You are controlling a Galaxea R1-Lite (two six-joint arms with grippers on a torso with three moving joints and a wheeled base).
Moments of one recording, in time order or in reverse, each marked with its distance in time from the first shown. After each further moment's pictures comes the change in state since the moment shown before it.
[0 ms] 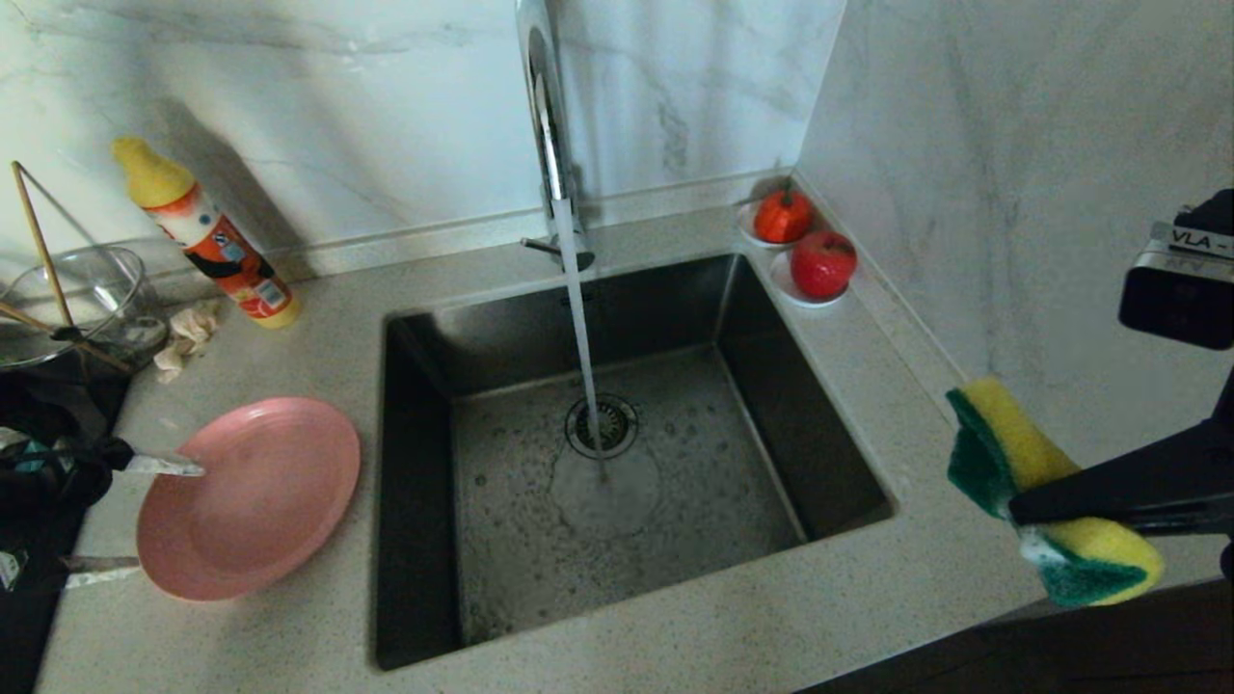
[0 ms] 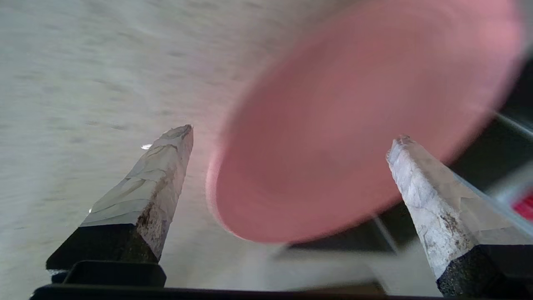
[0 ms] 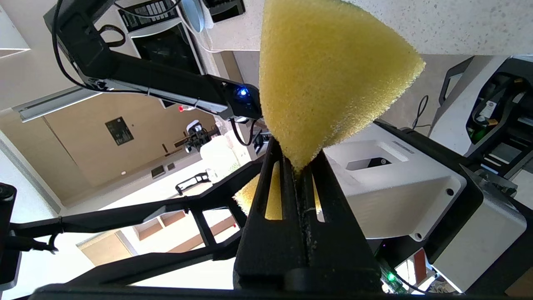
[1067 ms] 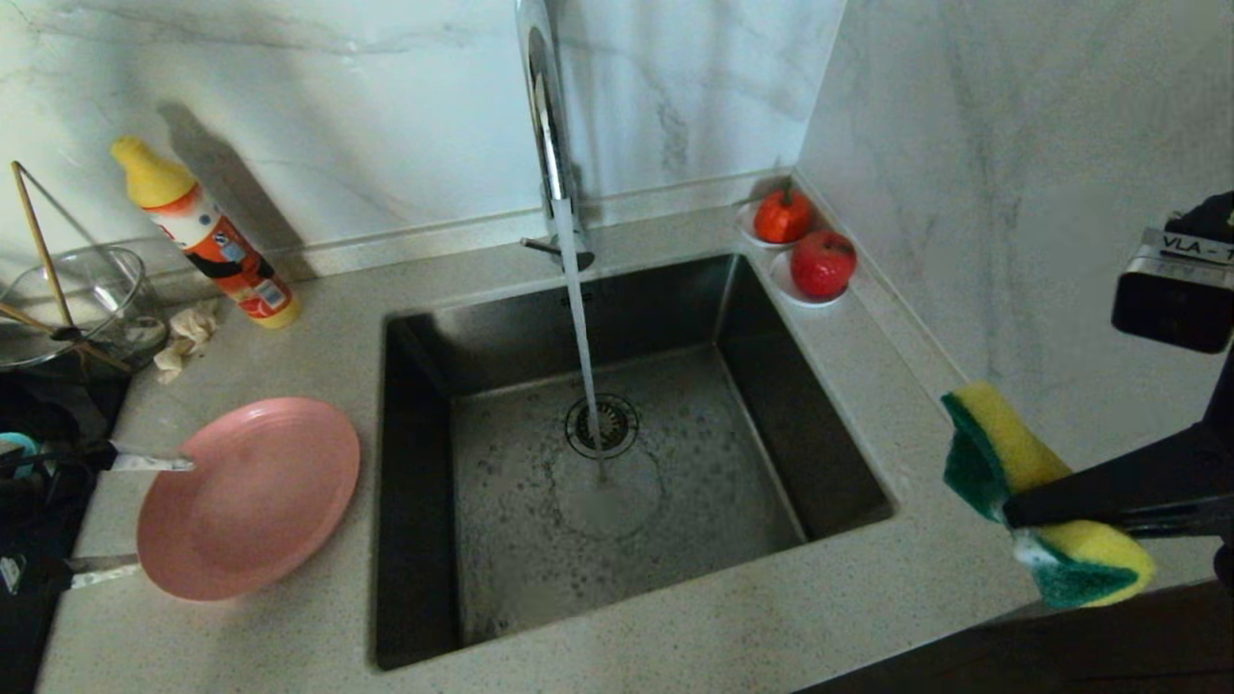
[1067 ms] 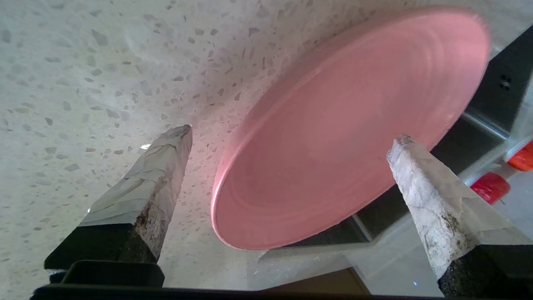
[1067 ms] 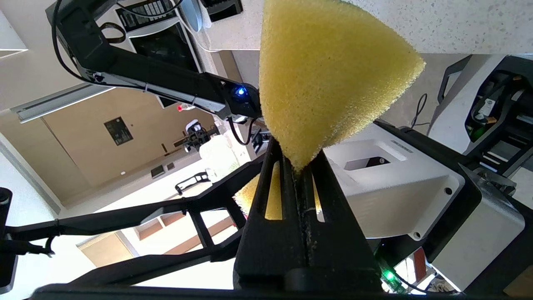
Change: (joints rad) left arm 0.055 0.049 0.007 -0.041 -0.119 0.005; right arm -0.001 0.006 0.004 0.000 -0.001 -0.004
